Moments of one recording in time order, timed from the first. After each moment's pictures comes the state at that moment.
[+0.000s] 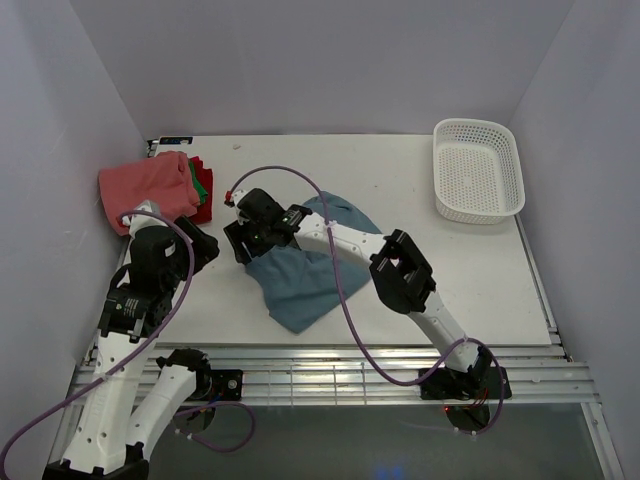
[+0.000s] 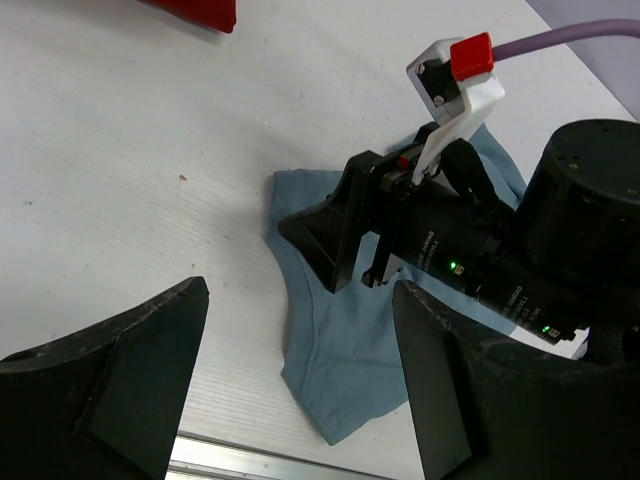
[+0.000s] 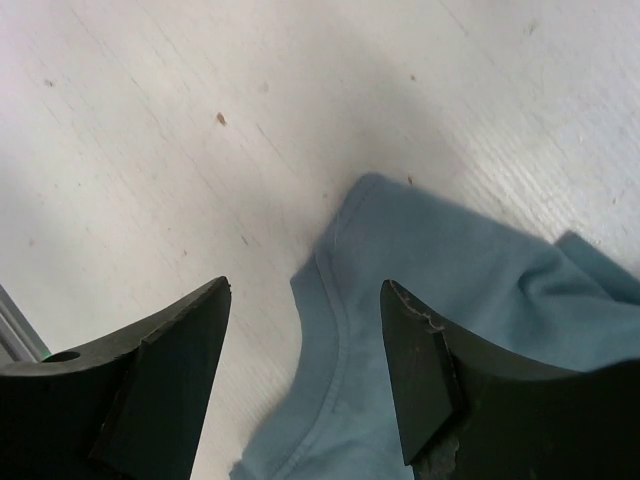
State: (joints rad) left arm -0.20 0.68 0.95 -0.82 -0.22 -0.68; right arm 1.03 2.33 2.03 -0.49 -0.12 0.26
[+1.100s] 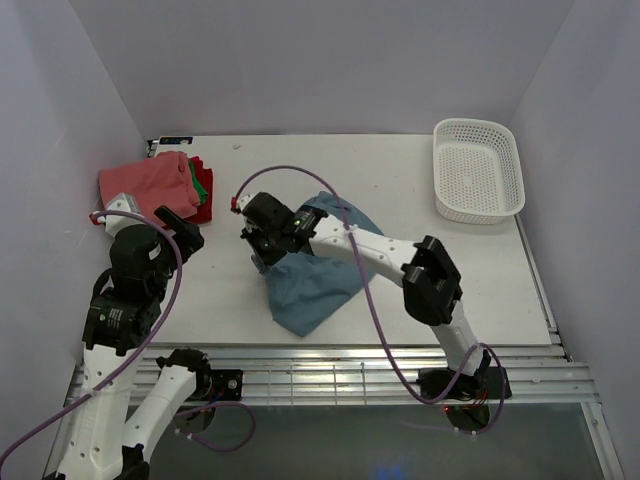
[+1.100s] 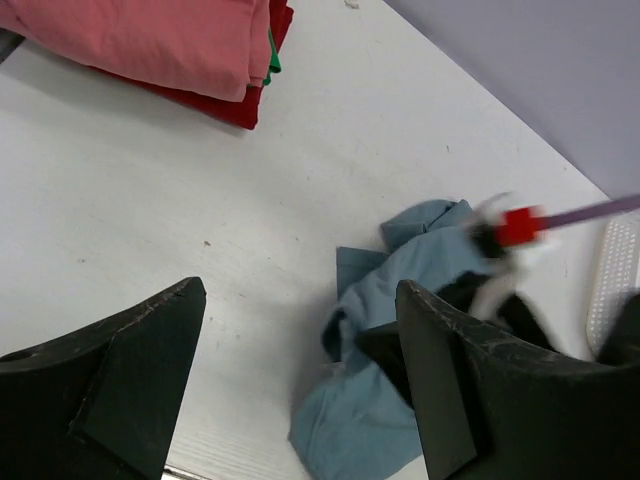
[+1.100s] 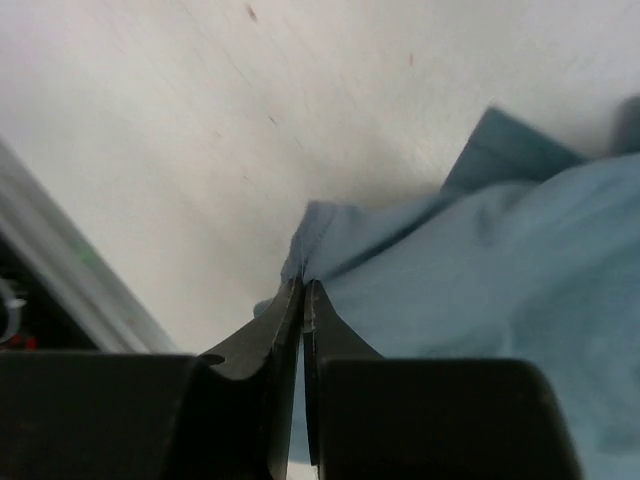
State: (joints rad) left arm -0.20 0.66 1.08 -0.83 -0.35 -0.64; right arm 1.08 2.14 1.88 -0.63 -0.03 0.25
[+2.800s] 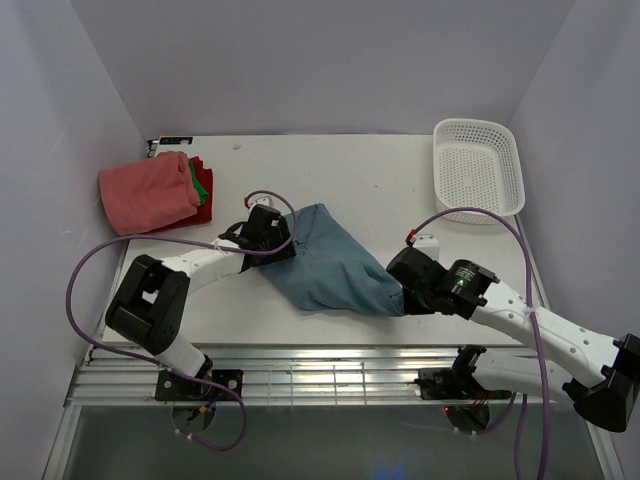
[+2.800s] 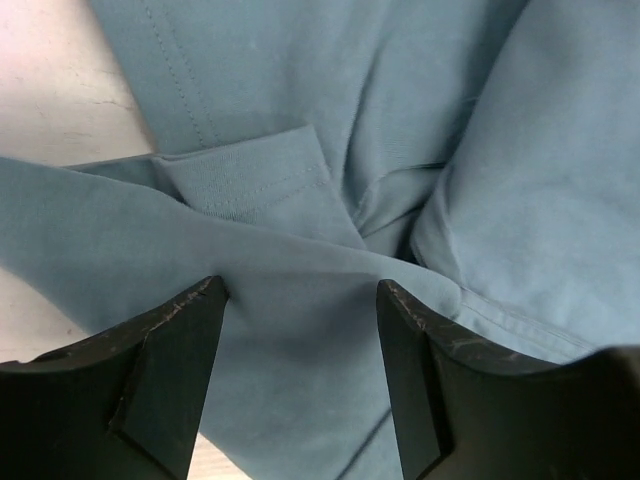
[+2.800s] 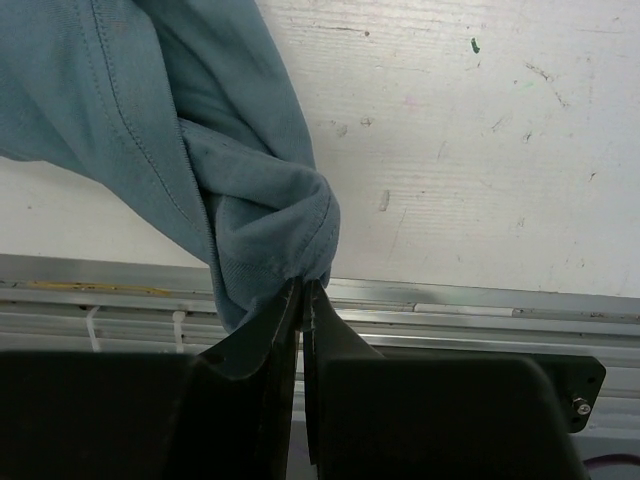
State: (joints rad) left arm -0.51 1.55 0.85 -0.15 -0.13 -0.65; right arm 0.96 0.99 0.91 -1.09 0.37 0.78
